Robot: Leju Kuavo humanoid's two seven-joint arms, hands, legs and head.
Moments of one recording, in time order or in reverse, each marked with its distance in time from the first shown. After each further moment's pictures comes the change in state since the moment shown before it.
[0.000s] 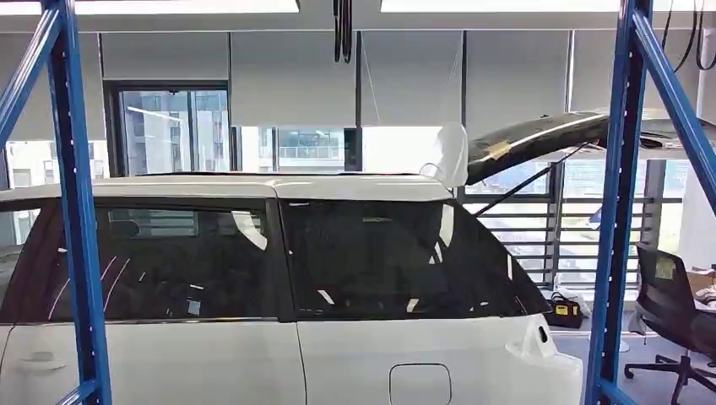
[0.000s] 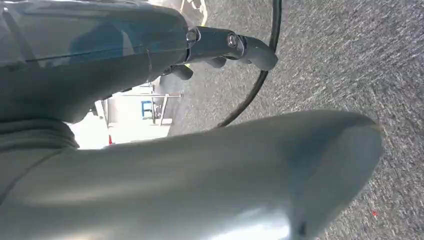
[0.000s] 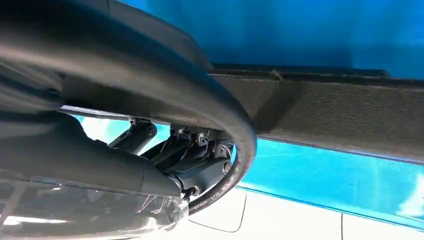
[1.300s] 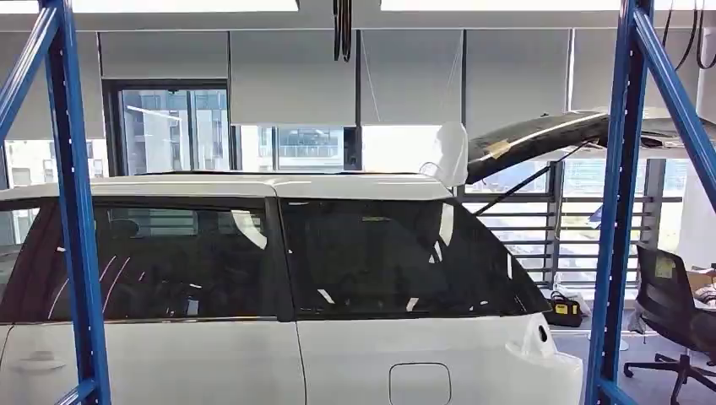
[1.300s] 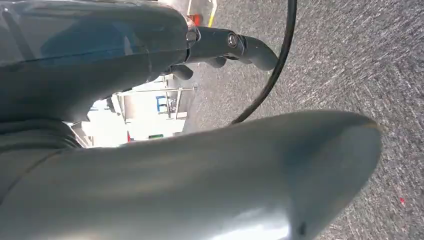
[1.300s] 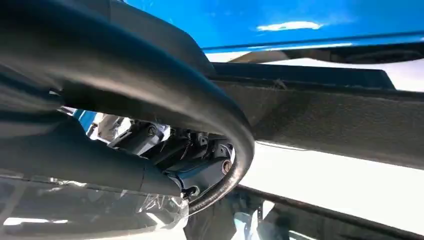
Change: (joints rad) left arm -0.005 0.000 0.000 0.000 0.010 -0.061 0.058; right arm -0.328 -0.045 -0.042 0.046 0.028 0.106 0.087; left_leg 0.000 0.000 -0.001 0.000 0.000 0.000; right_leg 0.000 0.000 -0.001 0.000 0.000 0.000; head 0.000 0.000
